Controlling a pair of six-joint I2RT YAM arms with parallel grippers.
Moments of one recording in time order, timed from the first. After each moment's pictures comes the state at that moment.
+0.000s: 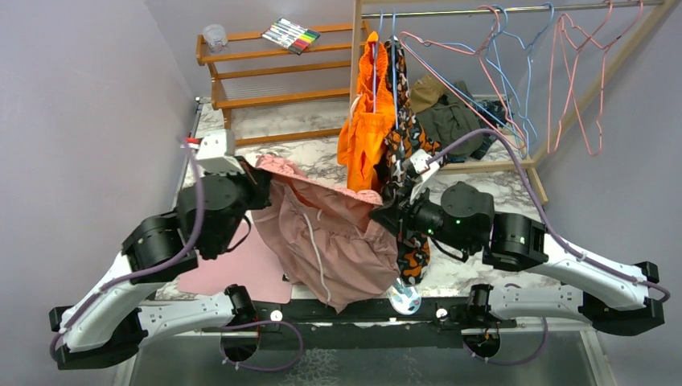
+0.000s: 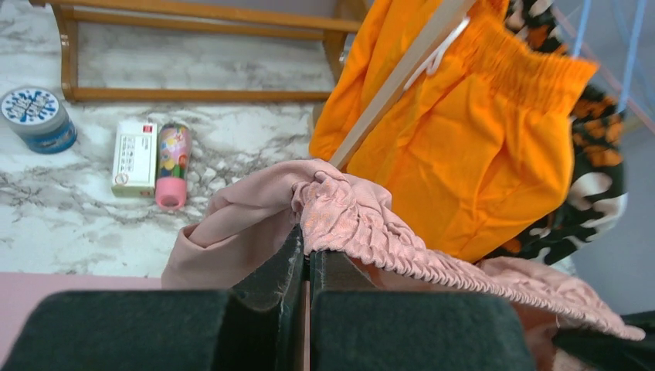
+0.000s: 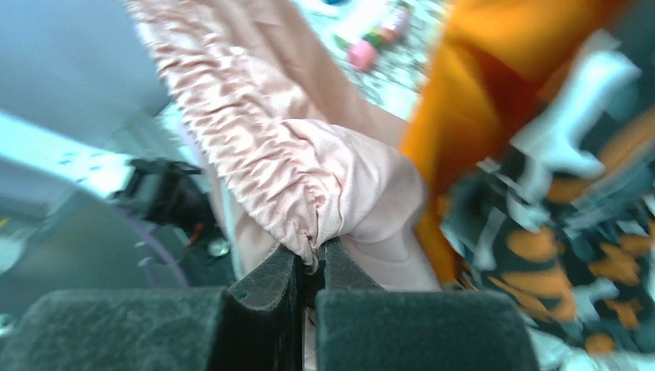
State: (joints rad) left arm -1.04 0.82 1.36 -0.89 -0.79 -0.59; right arm 1.23 0.94 1.18 -0.57 0.37 0.39
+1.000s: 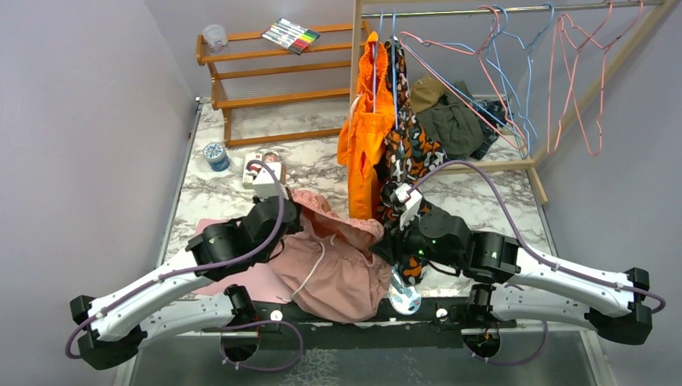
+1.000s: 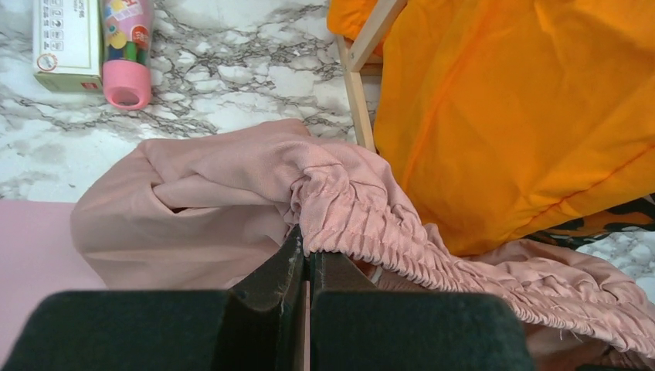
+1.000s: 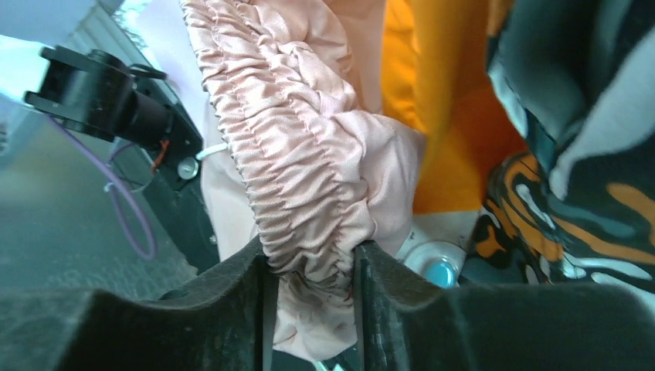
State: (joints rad) left arm -1.04 0.78 0.95 -0.75 -0.68 -0.72; right arm 1.20 0.86 0.83 -0.42 0.18 0.43
